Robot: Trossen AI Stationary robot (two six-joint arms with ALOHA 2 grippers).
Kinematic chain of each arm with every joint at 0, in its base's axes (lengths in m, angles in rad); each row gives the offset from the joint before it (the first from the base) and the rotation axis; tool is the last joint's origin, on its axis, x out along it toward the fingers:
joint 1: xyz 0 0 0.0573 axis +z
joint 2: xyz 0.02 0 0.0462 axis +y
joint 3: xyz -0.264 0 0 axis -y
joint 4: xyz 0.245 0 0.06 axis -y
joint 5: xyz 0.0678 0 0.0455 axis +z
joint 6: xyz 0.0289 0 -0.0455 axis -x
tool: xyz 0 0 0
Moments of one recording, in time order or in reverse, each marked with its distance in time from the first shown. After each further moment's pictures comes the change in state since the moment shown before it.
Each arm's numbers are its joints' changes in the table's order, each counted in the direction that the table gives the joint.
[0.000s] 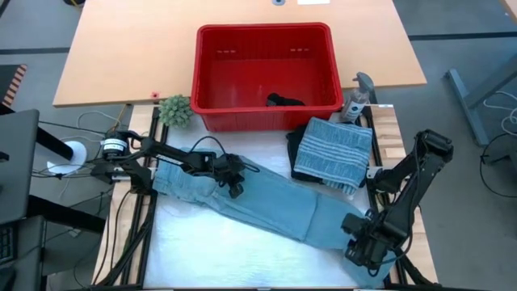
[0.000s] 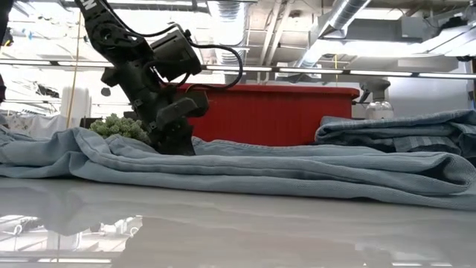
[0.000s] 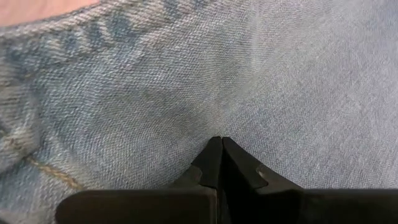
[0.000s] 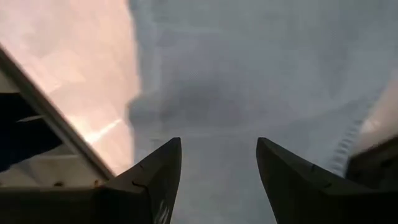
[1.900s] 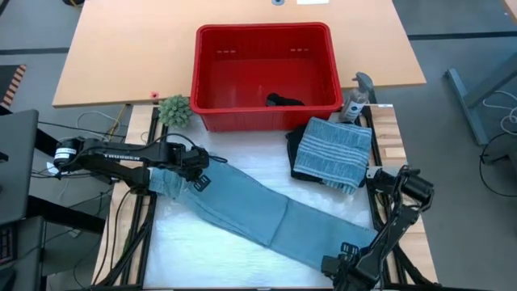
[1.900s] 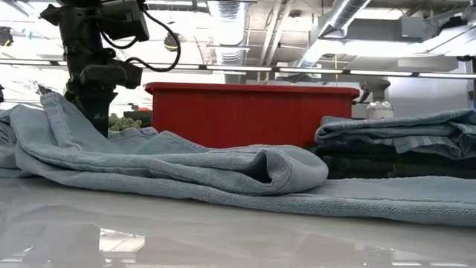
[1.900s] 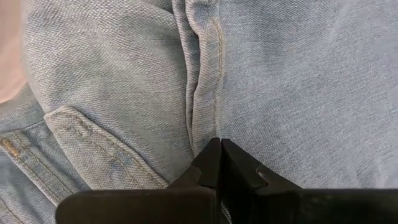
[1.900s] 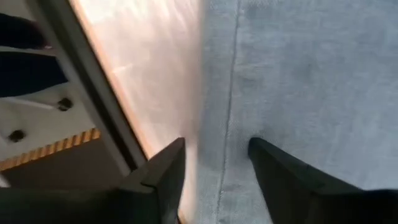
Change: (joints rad) left arm -0.001 -0.583 -0.010 -0.806 0.125 0.276; right arm 0.026 0.541 0.255 0.233 0.108 0.271
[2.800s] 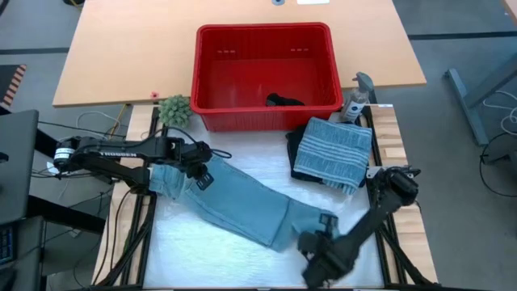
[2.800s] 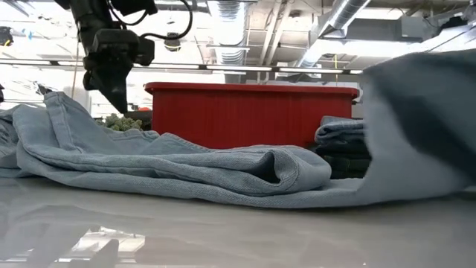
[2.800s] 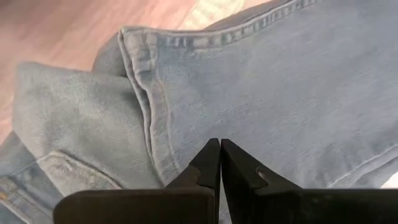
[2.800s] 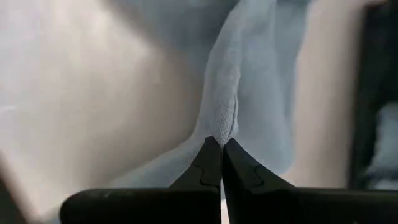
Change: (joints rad) left arm -0.002 -0.005 0.134 -0.004 -0.071 -0.087; right arm -0.251 0.040 0.426 -0.641 -0.352 0.353
